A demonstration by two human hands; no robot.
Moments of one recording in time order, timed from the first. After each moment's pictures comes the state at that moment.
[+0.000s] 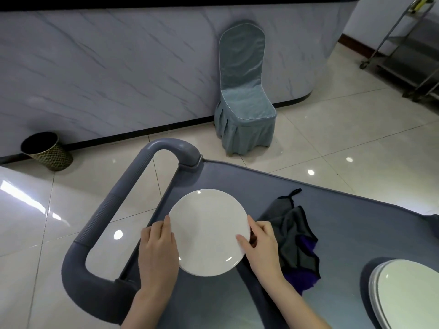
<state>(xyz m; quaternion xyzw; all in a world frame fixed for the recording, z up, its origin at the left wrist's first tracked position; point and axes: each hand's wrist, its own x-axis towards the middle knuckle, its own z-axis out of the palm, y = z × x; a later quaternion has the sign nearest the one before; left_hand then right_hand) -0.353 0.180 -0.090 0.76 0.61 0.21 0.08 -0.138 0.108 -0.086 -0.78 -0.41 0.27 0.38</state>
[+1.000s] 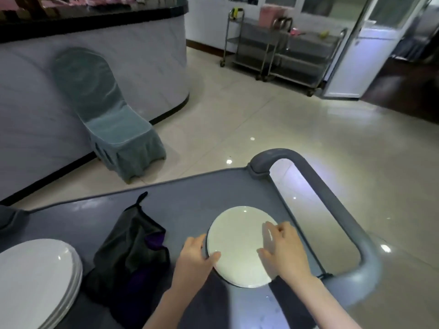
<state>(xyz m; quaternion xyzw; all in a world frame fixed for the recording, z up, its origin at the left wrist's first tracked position) -0.021 -0.020 -0.096 0.84 0.34 0.14 0.40 0.131 -0.204 -0.060 -0.94 -0.29 0.09 0.13</state>
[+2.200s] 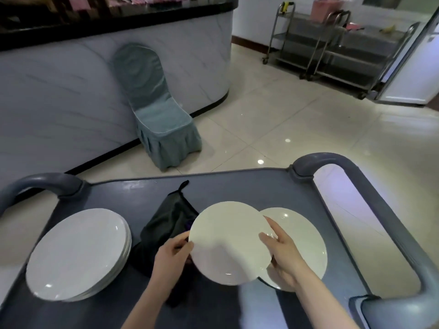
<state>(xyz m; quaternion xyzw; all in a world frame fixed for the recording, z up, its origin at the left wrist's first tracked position) -0.116 0.033 -0.053 0.65 0.47 0.16 0.58 0.082 -0.129 -0.042 -0.66 -0.07 0.43 0.61</state>
